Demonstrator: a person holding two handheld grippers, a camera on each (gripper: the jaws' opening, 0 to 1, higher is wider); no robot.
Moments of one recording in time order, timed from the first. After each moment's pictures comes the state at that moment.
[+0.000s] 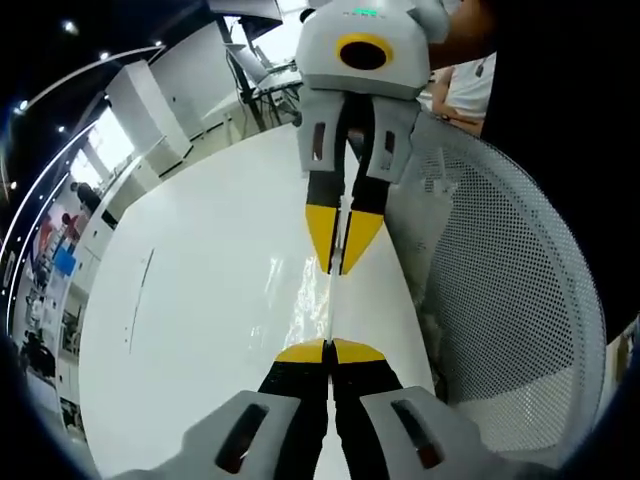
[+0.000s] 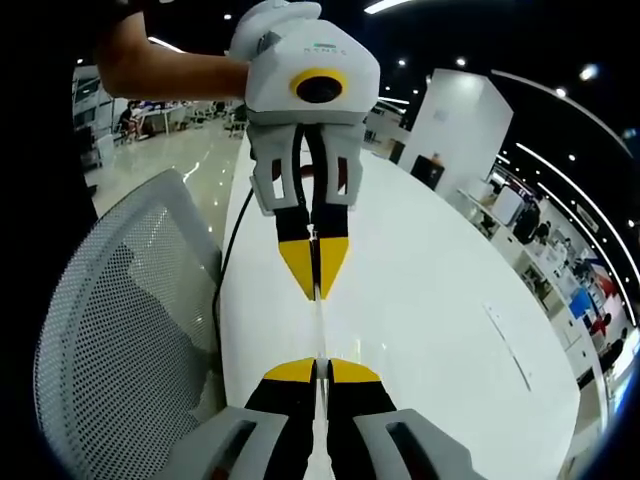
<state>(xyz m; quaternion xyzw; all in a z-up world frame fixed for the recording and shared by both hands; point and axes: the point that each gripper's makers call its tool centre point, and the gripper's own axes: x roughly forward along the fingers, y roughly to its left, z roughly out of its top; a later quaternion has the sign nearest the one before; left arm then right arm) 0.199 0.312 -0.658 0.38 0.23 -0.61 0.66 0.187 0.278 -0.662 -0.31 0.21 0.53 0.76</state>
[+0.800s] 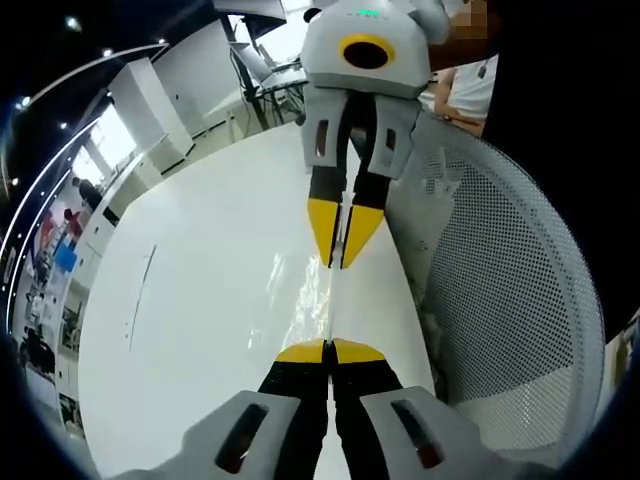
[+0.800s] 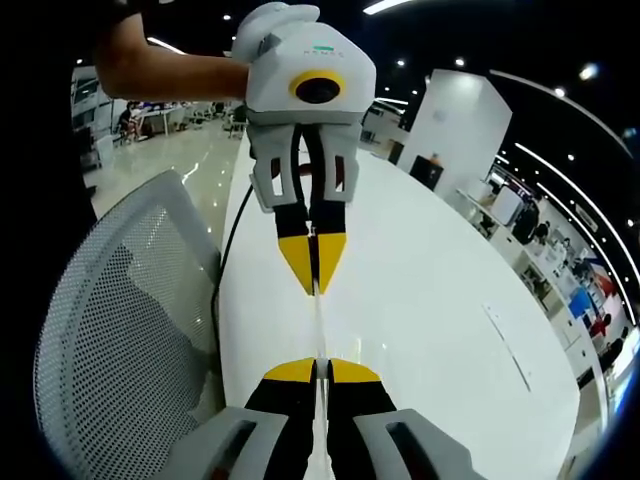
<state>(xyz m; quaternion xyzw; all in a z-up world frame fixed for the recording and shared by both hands) 0.200 0.318 -0.657 0.38 0.23 -0.61 0.66 0.188 0.279 -0.661 -0.31 0.21 0.53 0.76</state>
